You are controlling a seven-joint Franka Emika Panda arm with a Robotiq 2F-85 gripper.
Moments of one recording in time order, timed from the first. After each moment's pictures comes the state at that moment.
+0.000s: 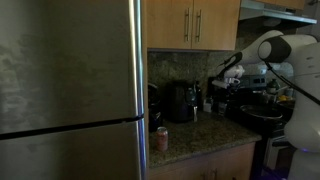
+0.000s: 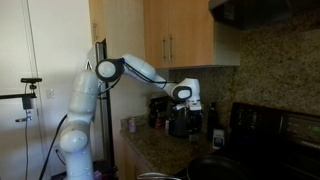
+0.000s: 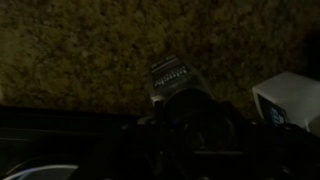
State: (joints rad) arm -0.16 0.27 -0.20 -1.84 0.09 2.22 1.07
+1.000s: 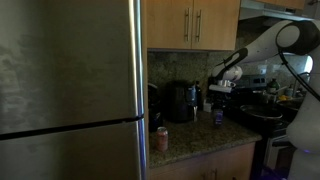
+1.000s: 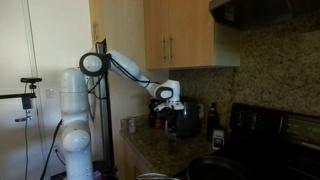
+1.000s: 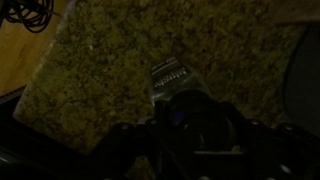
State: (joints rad) arm -0.07 0.03 -0.11 -2.16 0.07 2.22 0.78
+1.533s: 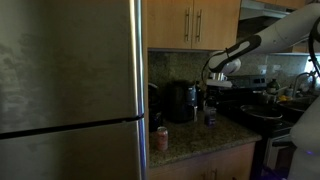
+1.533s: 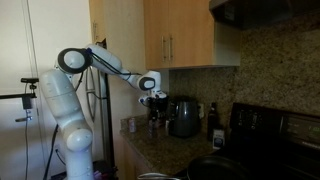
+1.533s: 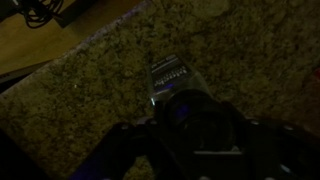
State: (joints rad) arm 0.04 -0.24 0.02 -2.31 0.10 2.11 0.58
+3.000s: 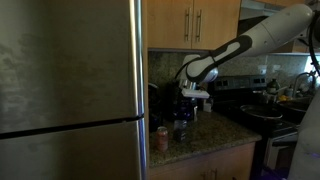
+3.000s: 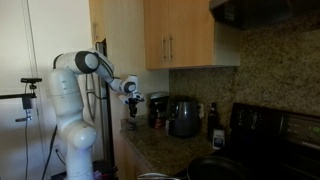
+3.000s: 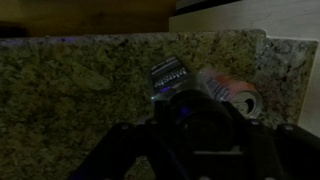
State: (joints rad) arm 0.26 -0.13 0.30 -2.29 0.21 2.27 0.50
